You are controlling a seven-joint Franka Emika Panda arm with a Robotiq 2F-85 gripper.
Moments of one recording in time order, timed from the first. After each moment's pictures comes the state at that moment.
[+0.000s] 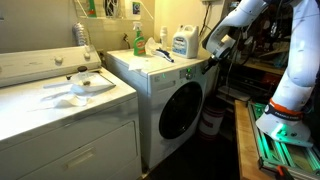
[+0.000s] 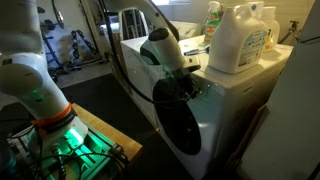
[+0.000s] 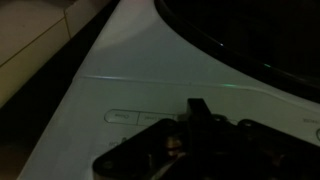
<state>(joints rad) -0.32 0.28 -0.33 -2.34 1.22 2.98 -1.54</state>
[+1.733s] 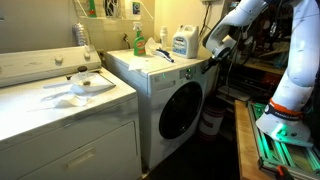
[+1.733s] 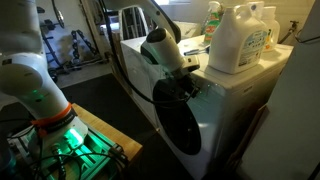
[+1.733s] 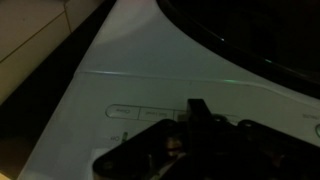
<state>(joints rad) -0.33 0.28 -0.32 -2.33 1.36 2.99 -1.67</state>
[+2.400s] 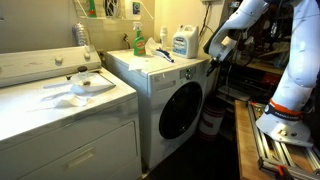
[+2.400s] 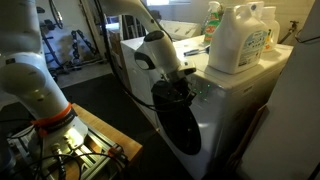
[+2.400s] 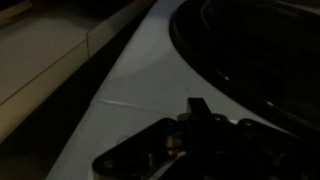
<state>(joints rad) -0.26 0.27 -0.40 -2.43 1.06 3.05 -1.44</state>
